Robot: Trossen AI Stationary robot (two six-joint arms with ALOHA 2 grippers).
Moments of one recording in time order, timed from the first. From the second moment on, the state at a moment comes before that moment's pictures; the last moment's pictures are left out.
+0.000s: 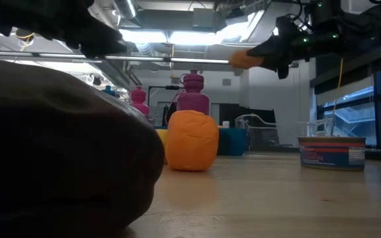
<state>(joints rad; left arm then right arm) 0.07 0.65 0.36 0.17 -0.16 0.02 -0.64 1.06 0.52 0.47 -0.33 0.22</state>
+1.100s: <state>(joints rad) 0.24 0.70 0.36 0.18 0.03 0.03 -0.72 1.84 1.38 -0.38 -0.43 -0.11</state>
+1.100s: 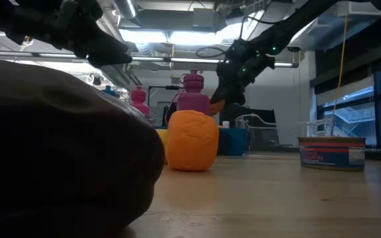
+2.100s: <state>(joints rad) 0.24 0.70 0.36 0.21 0.03 0.03 -0.68 1.90 1.38 -0.49 -0.23 -0.18</state>
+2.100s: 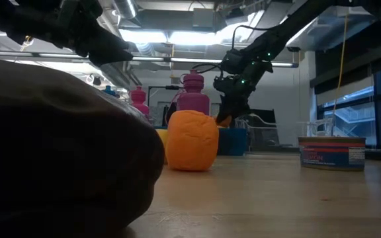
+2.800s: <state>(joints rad) 0.24 0.70 0.36 0.21 0.03 0.03 -0.68 1.90 1.38 -0.49 -0.20 -0.16</state>
